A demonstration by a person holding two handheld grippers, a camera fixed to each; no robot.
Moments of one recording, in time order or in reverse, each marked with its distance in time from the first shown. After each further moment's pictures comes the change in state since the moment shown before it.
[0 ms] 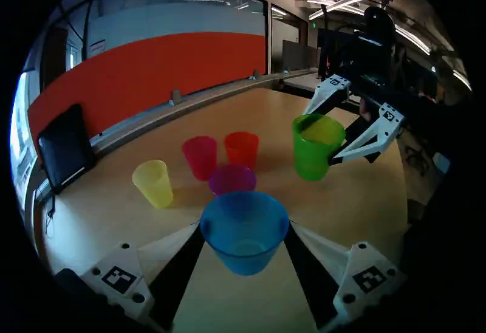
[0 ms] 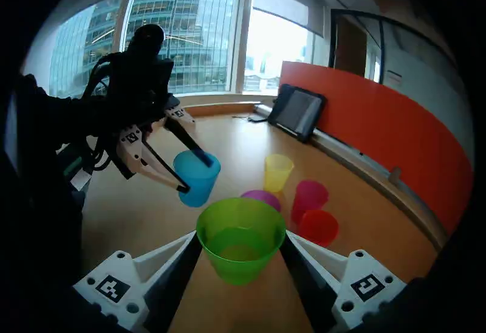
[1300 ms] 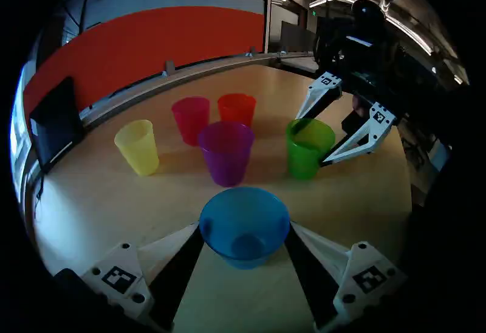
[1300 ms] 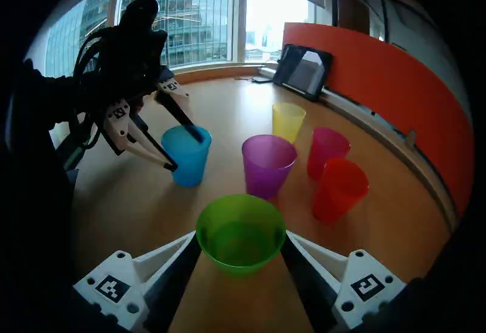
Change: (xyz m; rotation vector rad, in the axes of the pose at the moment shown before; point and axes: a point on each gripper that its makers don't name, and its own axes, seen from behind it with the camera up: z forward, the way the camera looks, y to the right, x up) left arm -0.059 0.001 0.026 -0.040 -0.097 -0.026; right arm -0.082 -0.006 0.037 0.039 -0.153 0.046
